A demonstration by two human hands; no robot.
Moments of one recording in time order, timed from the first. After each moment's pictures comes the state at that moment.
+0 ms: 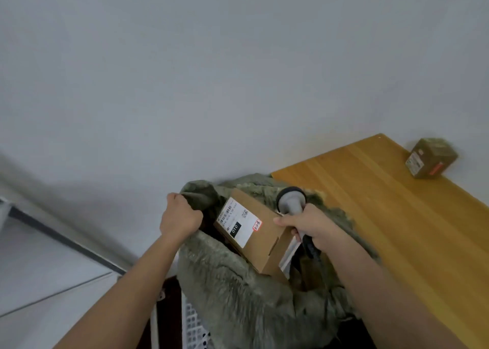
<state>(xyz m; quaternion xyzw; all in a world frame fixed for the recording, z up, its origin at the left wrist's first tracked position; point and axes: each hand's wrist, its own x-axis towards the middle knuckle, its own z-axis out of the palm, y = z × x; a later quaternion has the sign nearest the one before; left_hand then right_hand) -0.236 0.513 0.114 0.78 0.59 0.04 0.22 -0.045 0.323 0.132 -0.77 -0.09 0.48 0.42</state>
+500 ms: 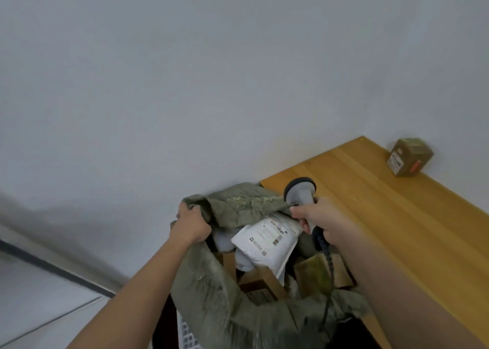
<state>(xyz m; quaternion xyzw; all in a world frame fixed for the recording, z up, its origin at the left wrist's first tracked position) -0.198 0.514 0.110 0.82 0.51 -0.11 0.24 -0.008 0.298 0.142 -0.77 -0.07 0.41 0.49</state>
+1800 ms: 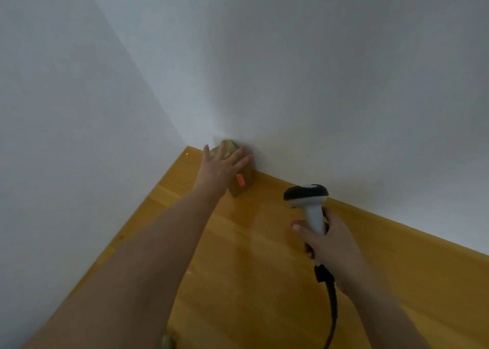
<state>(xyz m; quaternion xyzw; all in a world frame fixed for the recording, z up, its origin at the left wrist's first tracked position) 0.485 0.243 0.023 0.95 -0.13 -0.09 -0.26 0.365 0.000 0.031 -0.74 0.13 0.19 0.63</state>
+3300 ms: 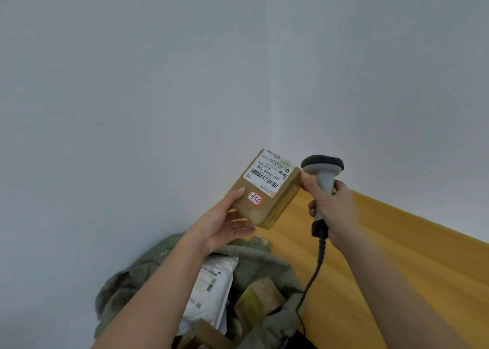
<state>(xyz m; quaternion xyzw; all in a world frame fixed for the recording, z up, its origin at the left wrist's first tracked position) -0.028 0.333 0.213 0.56 0.23 -0.05 0.80 0.038 0.126 0.229 -0.67 0.04 0.06 0.74</state>
